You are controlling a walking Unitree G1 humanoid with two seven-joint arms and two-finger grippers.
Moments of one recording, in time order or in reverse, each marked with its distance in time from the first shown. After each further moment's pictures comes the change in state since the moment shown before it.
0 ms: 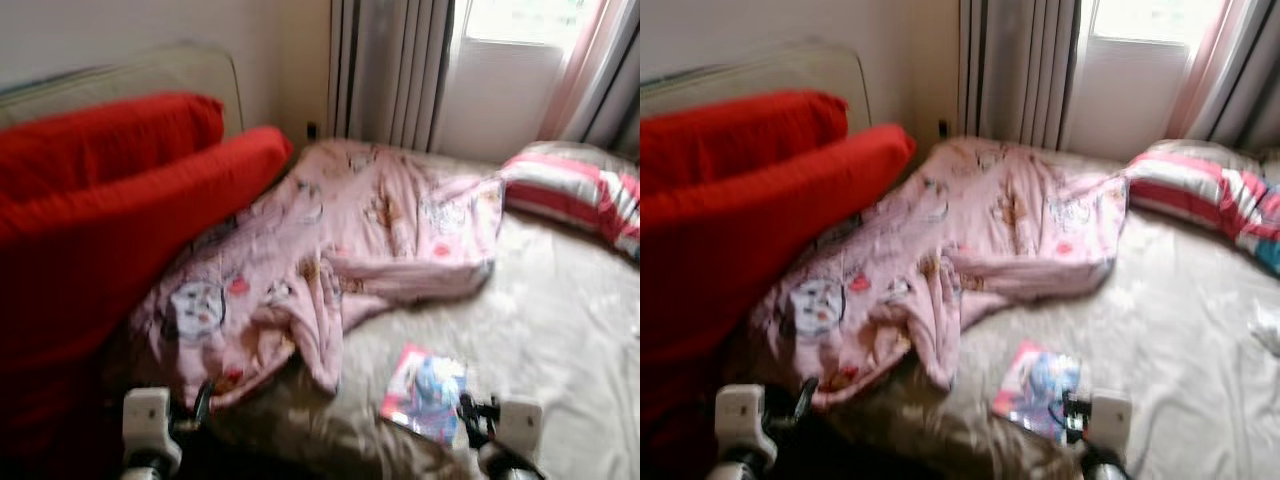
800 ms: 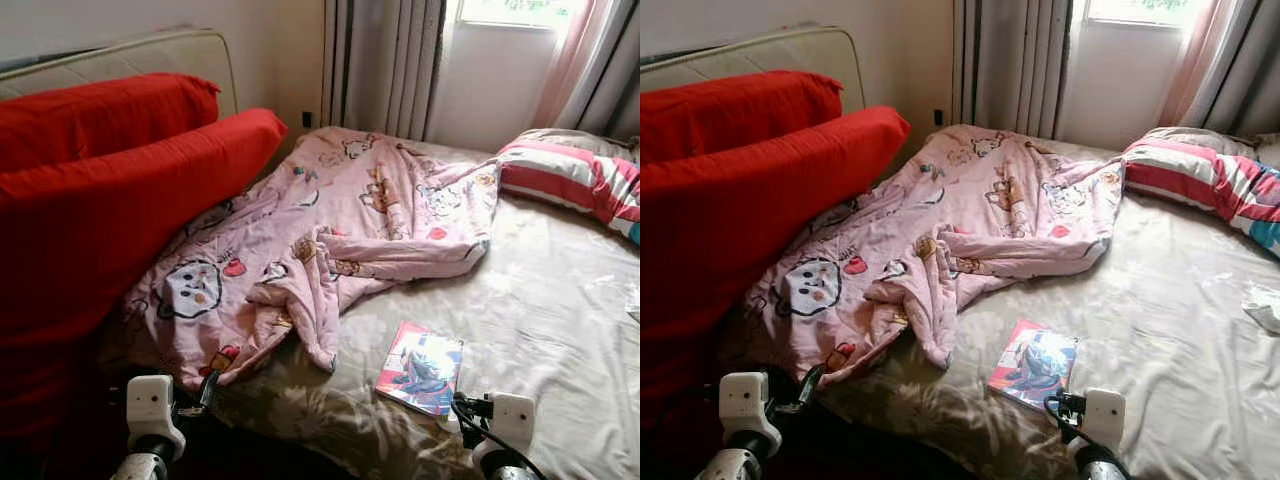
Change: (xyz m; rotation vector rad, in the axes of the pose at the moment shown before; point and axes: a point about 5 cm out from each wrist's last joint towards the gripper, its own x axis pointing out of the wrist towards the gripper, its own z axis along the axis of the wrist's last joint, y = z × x) left arm 0.014 -0.003 0.009 -0.037 -0.007 -0.031; right arm 0.006 0.005 -0.001 0.012 0.045 0.013
